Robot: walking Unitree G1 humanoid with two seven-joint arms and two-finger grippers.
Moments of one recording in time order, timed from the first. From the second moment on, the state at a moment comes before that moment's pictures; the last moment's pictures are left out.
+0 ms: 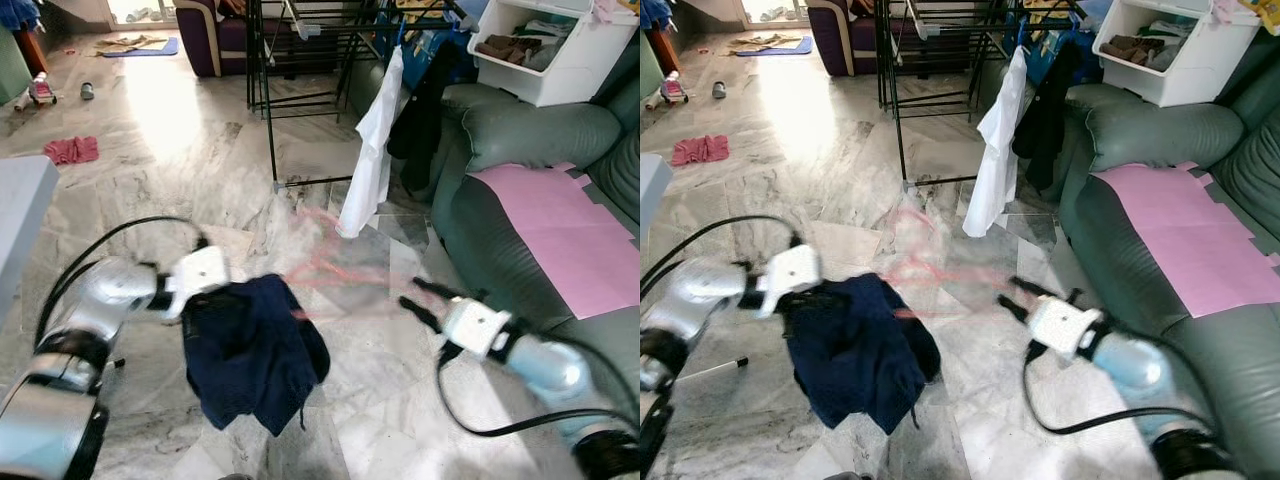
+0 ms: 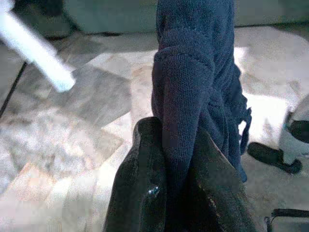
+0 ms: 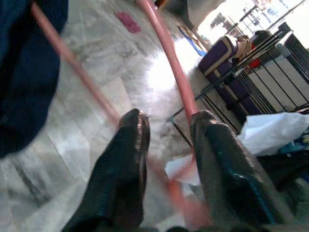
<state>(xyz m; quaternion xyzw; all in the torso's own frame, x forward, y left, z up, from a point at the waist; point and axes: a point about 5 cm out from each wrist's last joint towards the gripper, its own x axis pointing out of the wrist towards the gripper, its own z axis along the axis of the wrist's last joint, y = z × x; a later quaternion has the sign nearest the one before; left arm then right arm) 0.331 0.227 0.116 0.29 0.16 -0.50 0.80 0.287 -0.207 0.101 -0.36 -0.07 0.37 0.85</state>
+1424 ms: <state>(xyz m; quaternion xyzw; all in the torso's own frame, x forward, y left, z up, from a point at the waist) 0.310 0.158 0.096 0.02 -0.01 -0.29 0.96 0.334 -0.179 0.092 -0.07 0.06 0.06 0.99</state>
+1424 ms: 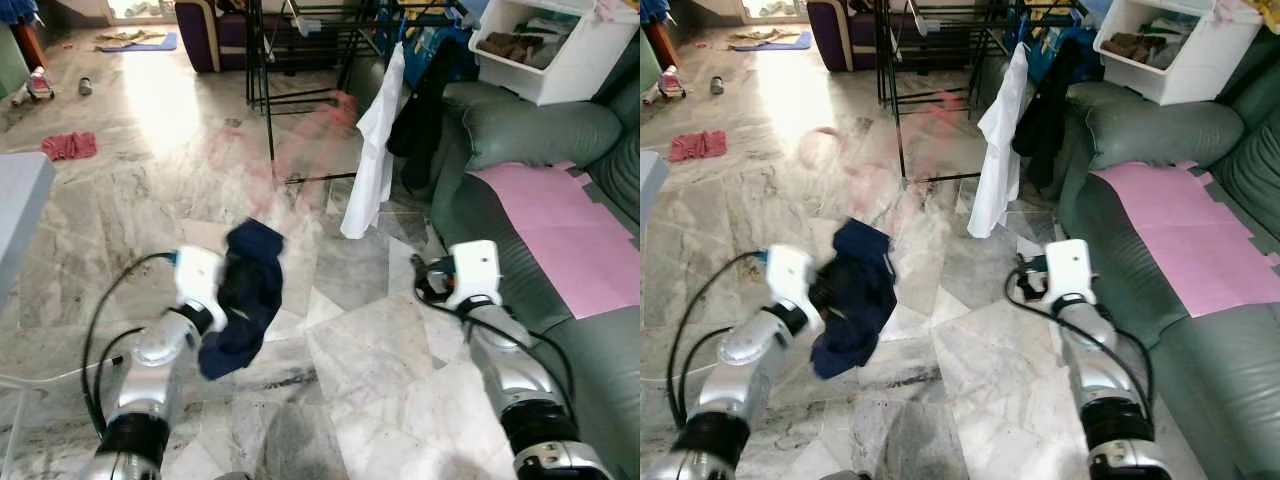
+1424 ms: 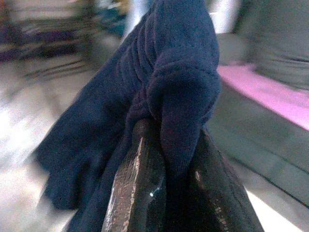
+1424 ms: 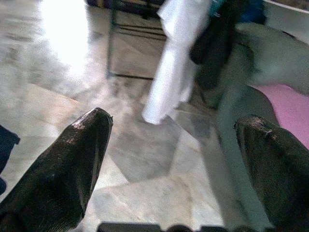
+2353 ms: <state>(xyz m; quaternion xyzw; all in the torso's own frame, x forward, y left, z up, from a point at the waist) 0.321 0.139 0.152 0.20 -0.07 -0.51 0.83 0.321 -0.147 0.099 0.01 0.04 0.29 0.95</state>
